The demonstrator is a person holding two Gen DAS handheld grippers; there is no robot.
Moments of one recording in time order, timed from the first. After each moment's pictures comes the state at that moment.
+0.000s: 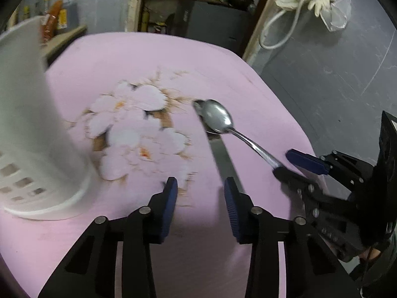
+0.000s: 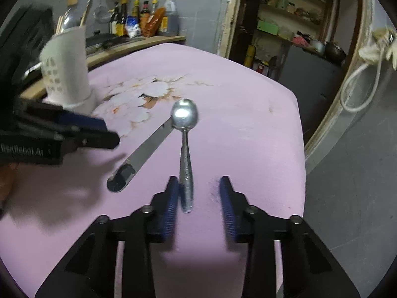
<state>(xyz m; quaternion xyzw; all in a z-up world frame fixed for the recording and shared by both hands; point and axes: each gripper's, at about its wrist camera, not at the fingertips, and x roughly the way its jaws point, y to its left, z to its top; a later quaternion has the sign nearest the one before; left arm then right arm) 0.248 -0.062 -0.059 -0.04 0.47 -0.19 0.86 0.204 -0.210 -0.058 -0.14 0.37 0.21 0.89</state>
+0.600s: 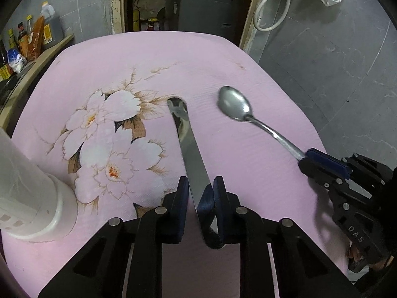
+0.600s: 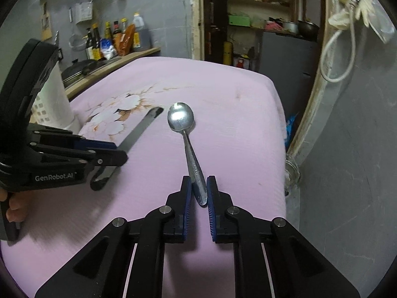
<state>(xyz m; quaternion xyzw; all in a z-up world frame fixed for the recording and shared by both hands) 0.261 -0.090 -0.063 0.02 0.48 -0.17 0.86 0.200 -0.244 -0.056 -0.06 0.37 0.17 0.91</state>
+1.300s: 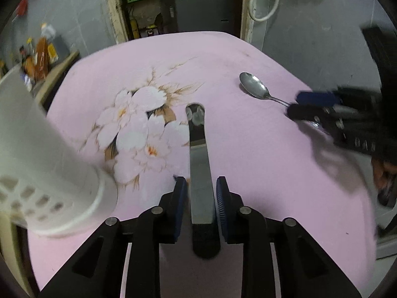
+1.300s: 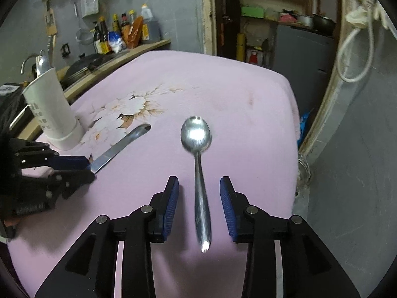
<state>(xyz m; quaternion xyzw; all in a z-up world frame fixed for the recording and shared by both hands) 0.238 -0.086 -0.068 0.12 0.47 -0.15 0.86 0.254 -0.229 -0.049 -0.07 0.41 0.22 0.88</state>
